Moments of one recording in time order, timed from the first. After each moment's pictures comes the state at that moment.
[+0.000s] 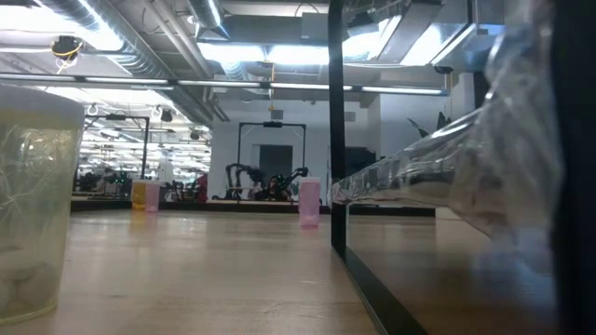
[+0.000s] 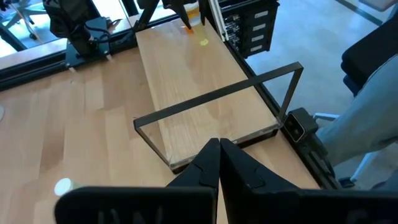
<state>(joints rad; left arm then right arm) -0.58 1.37 1.21 -0.43 -0.27 -0.05 0.98 1.71 1.35 -1.04 -0.03 1.27</state>
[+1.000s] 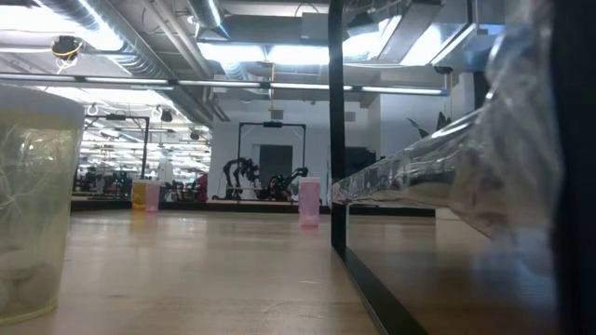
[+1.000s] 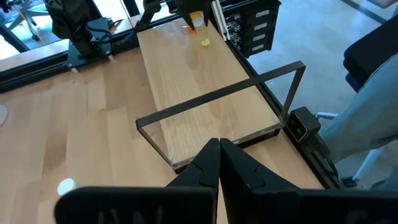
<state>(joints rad) -0.58 1.37 1.21 -0.43 -0.28 -0.04 0.98 1.76 1.35 -1.04 -0.10 1.23</state>
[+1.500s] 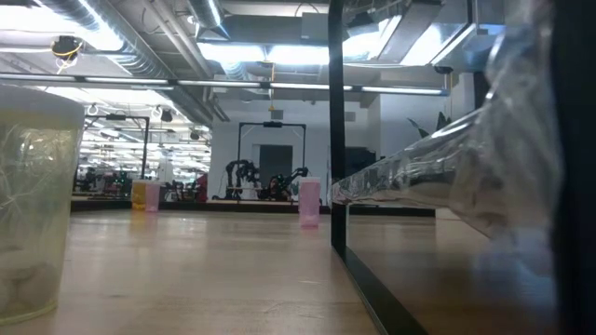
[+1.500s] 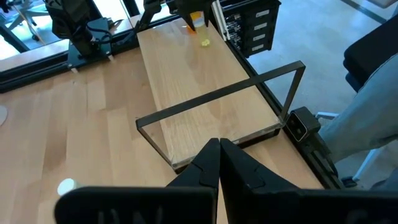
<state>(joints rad) -0.58 1.37 1.21 -0.43 -0.28 -0.04 0.98 1.76 1.35 -1.03 -0.09 1.22</state>
